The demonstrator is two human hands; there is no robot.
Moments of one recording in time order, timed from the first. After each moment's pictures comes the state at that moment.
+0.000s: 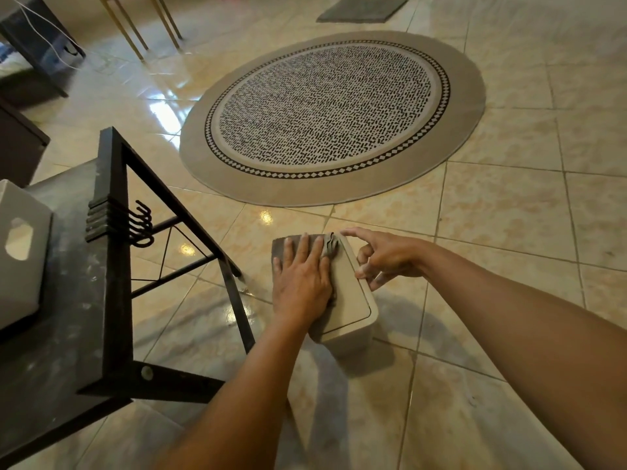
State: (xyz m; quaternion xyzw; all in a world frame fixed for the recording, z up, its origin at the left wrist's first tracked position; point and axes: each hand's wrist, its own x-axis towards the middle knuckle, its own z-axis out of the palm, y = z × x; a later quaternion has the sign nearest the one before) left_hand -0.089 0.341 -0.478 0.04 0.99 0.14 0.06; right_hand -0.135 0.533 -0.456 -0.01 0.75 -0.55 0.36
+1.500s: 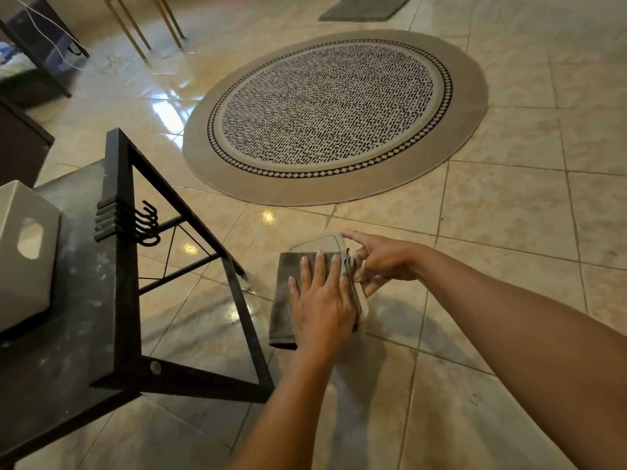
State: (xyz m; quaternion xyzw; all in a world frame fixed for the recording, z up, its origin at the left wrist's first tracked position) left_hand -0.043 0.368 -0.483 0.02 0.98 0.17 0.05; right_hand -0.126 0.519 -0.445 0.00 0.74 -0.56 0.38
